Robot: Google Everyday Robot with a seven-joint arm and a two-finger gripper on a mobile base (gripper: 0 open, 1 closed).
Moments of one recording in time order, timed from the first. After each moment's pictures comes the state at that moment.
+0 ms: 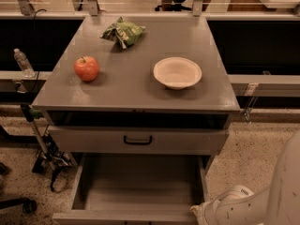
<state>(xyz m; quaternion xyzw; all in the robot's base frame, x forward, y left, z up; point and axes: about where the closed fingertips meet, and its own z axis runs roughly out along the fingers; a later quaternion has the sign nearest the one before) 0.342 -0.164 0.387 -0.70 0.70 0.06 0.14</state>
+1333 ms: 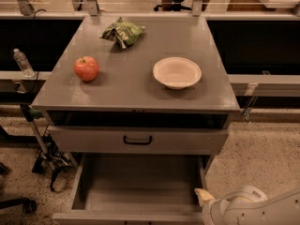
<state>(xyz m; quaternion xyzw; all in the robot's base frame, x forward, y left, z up) 0.347 -0.173 0.425 -0.70 0.70 0.03 0.16</state>
